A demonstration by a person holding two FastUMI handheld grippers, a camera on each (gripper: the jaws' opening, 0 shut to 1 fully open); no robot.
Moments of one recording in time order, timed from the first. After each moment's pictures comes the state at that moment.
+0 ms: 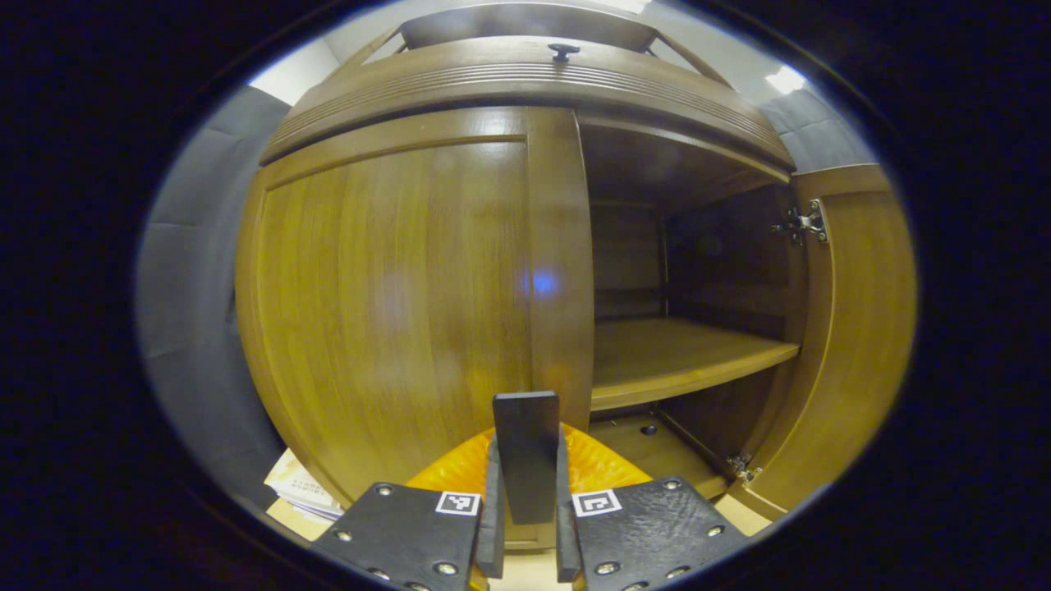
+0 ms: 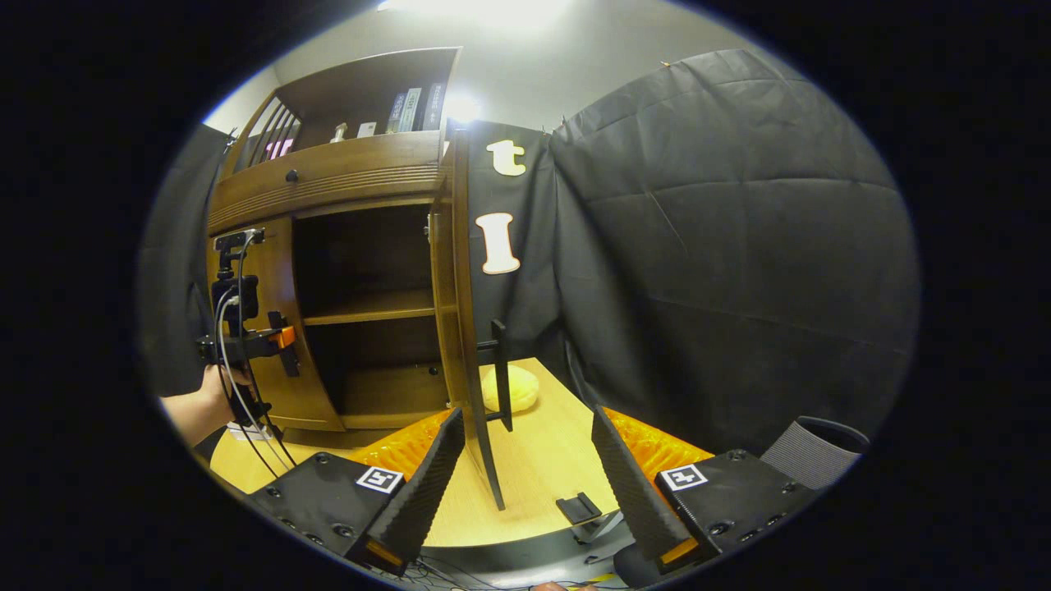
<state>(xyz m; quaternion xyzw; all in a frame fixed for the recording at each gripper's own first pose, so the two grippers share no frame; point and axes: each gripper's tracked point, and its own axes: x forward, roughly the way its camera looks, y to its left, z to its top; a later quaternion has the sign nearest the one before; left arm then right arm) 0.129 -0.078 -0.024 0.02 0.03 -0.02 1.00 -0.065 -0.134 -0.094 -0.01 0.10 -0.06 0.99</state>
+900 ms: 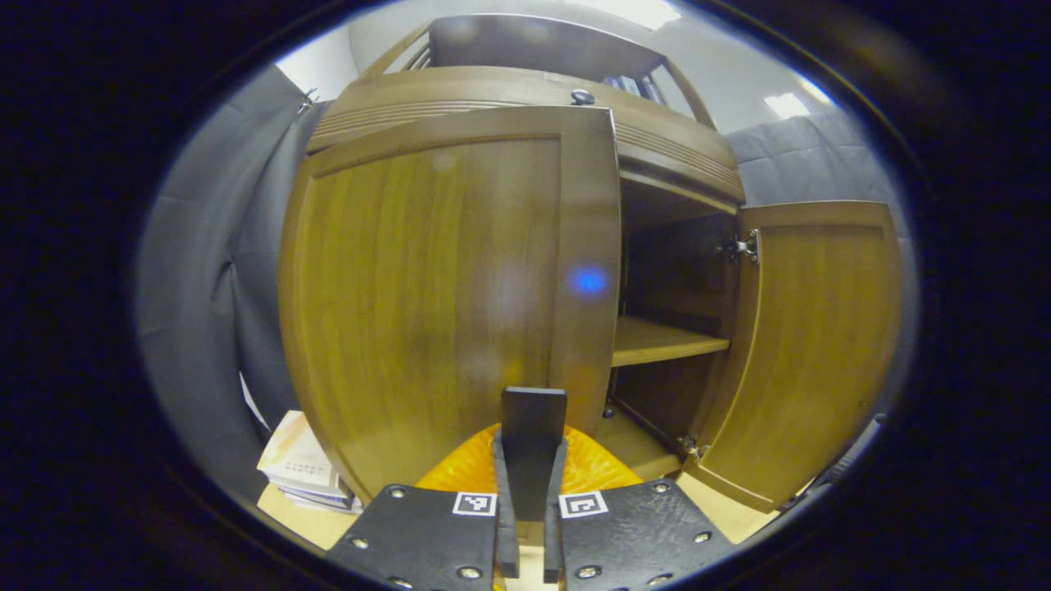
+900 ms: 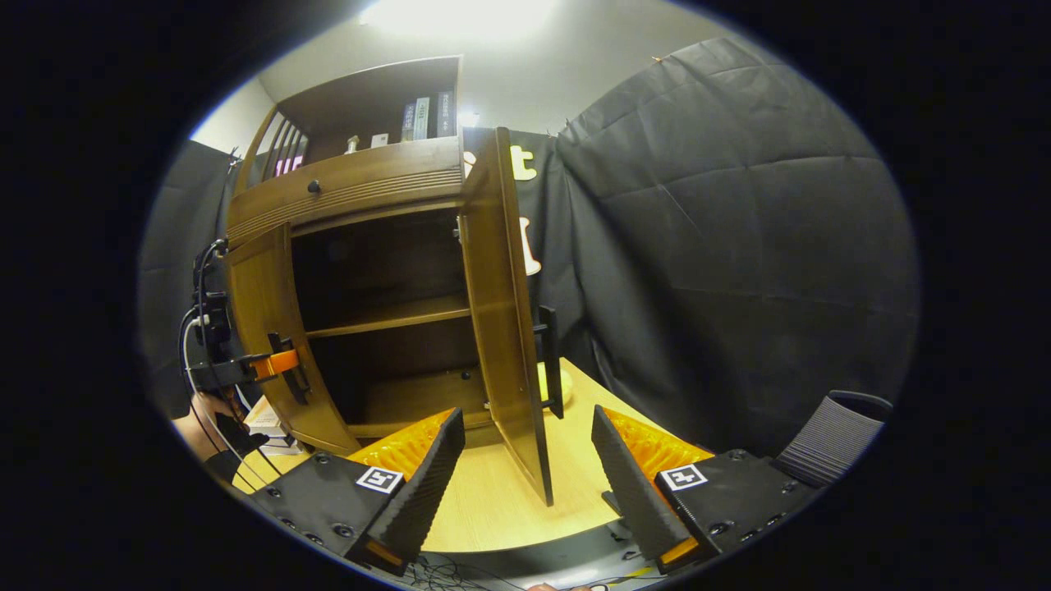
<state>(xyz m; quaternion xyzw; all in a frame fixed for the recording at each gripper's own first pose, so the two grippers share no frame) 0.031 -0.054 -0.021 -0.01 0.04 -0.09 0.99 -0.065 -0.085 -0.110 0.03 0.08 -0.02 1.00</state>
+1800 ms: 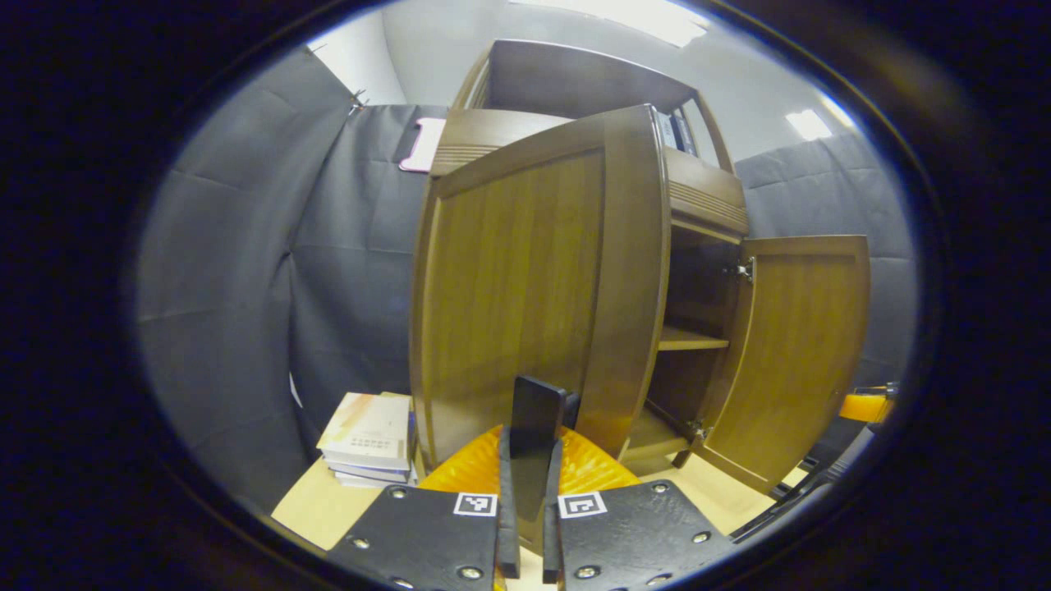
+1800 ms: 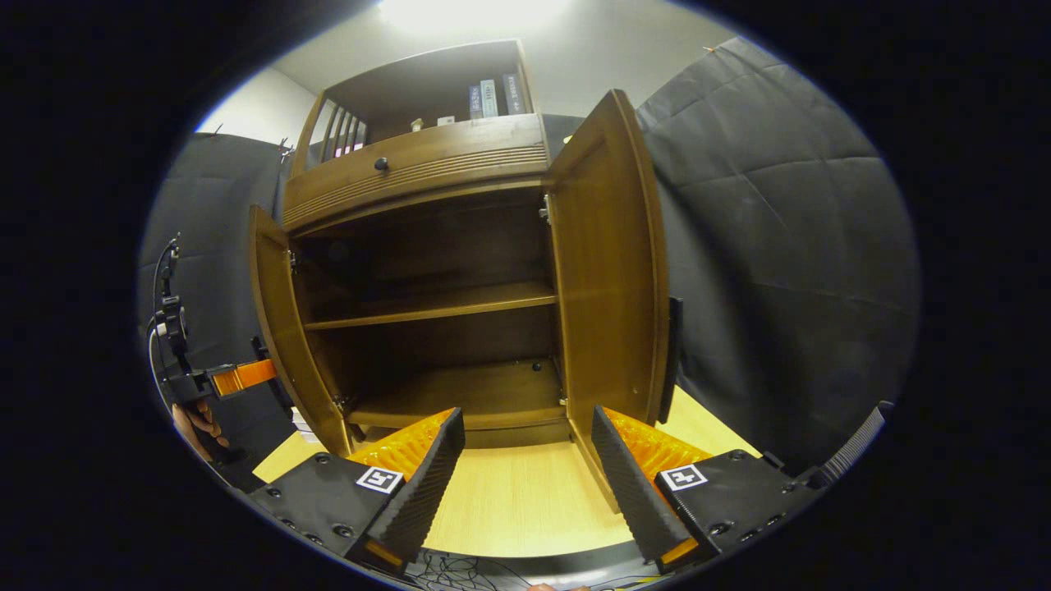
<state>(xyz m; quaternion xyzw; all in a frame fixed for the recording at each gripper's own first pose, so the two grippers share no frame) -0.083 0.049 -0.019 -0.03 0.03 -0.04 1.00 -0.035 -0.008 -0.116 0.02 0.10 0.11 0.99</state>
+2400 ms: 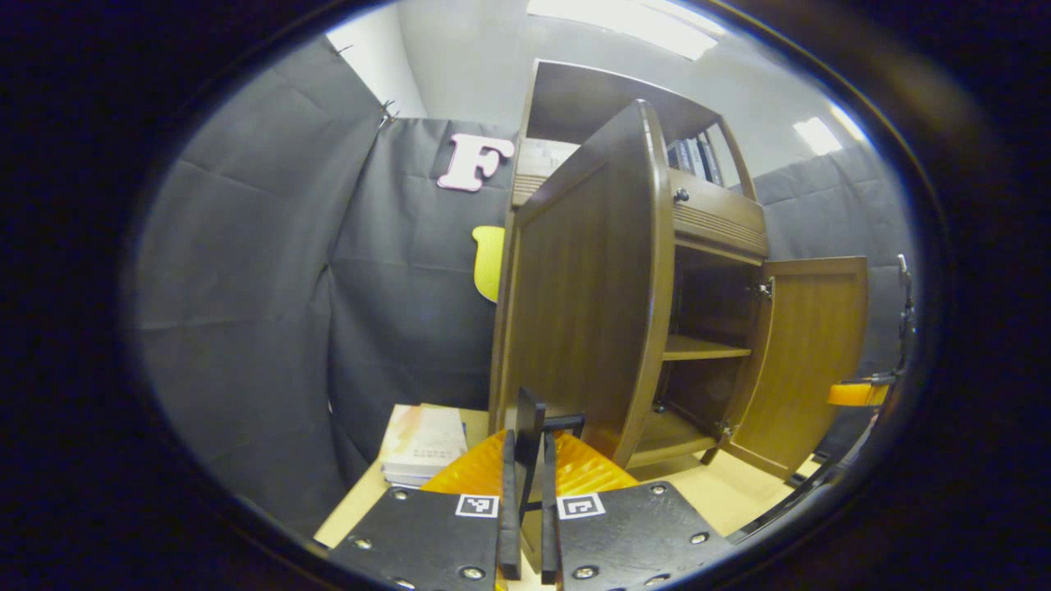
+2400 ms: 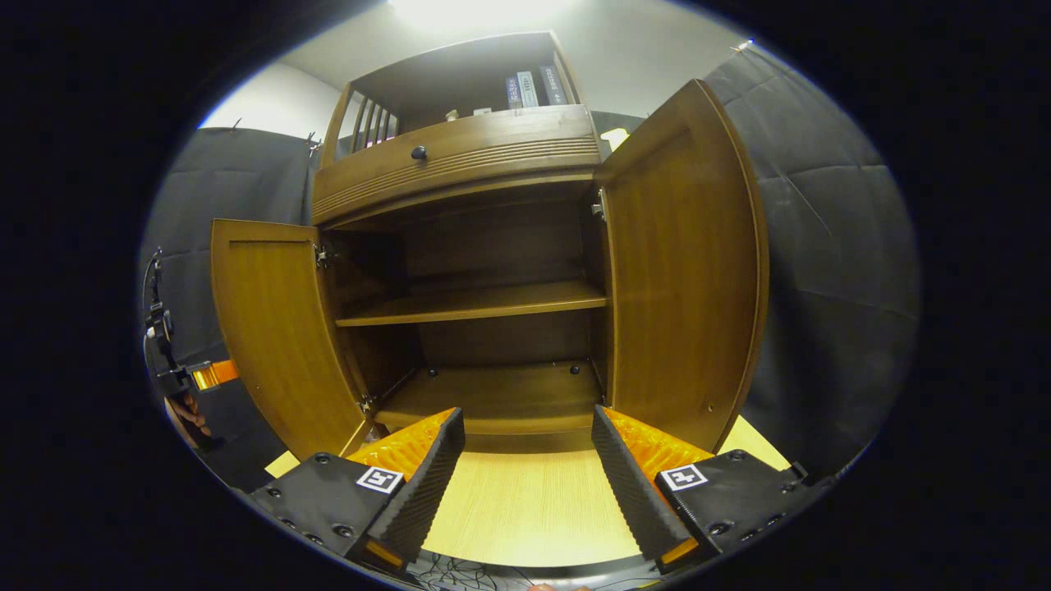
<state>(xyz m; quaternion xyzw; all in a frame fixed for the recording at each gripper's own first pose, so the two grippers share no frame) -0.126 0.169 -0.011 -0.01 0.01 -0.02 1.00 -0.014 0.039 -0.113 0.01 0.10 0.16 0.98</state>
